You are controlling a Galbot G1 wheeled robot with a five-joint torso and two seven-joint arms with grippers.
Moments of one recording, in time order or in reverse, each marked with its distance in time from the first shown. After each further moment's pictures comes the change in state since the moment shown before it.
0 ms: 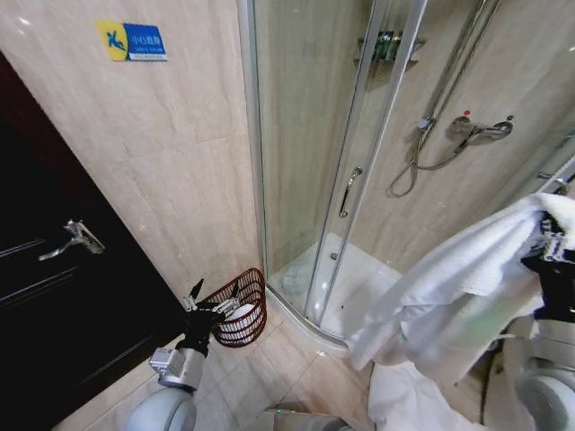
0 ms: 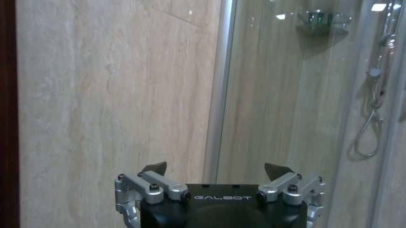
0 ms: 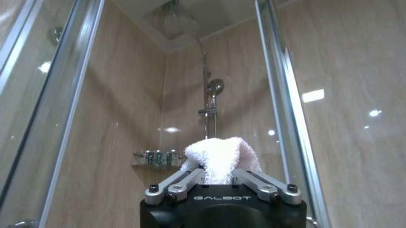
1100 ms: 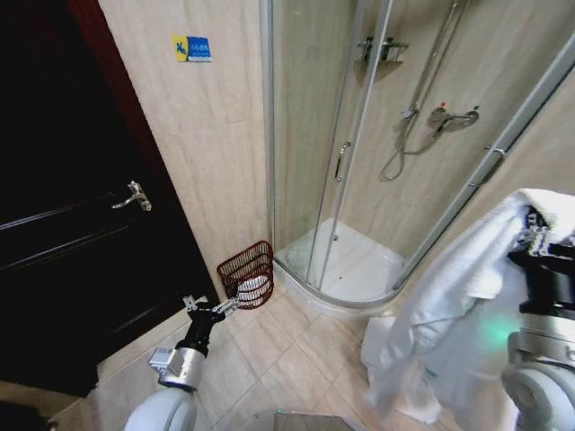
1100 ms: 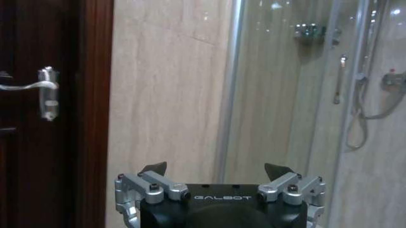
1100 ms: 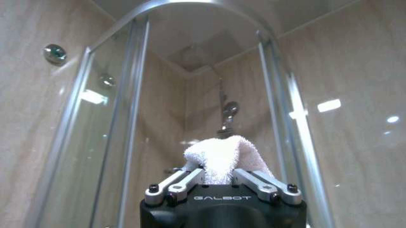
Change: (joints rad) left arm 0.000 0.000 0.000 0.000 0.000 0.000 0.000; right arm 0.030 -0.017 -0.077 0.000 -0.024 0.028 -0.011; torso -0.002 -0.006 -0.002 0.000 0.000
